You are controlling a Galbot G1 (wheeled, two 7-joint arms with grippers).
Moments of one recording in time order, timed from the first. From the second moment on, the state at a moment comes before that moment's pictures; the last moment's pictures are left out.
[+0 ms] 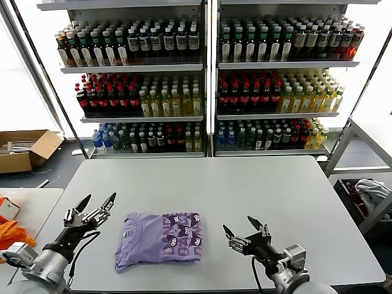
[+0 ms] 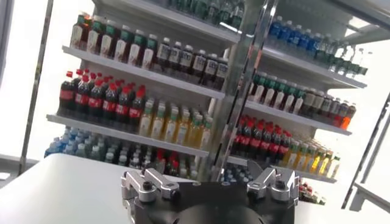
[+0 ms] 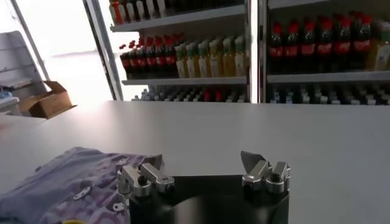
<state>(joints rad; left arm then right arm) 1.52 -1.31 -0.92 -2.24 -0.69 0.47 0.23 -1.44 1.03 0.32 2.25 0.55 -0.50 0.09</state>
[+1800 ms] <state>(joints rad) 1.55 -1.41 -0.84 -2.26 -0.60 0.45 0.24 -1.30 1.16 0.01 2.10 0.65 -0.56 0.26</state>
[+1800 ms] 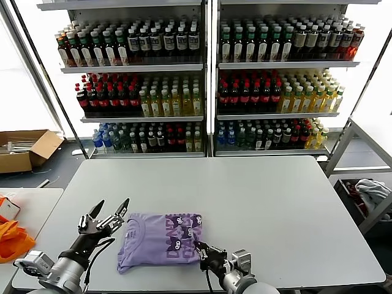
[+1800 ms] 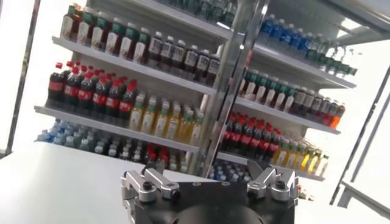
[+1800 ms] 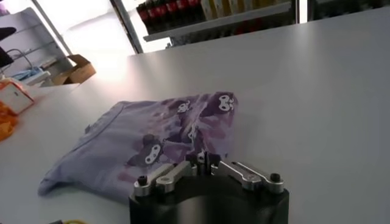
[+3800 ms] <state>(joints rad) 1.58 -1.38 -0.78 -2.29 -0.61 0.45 0.23 -1.36 1.14 0.12 2.07 0.36 -0.38 0.05</state>
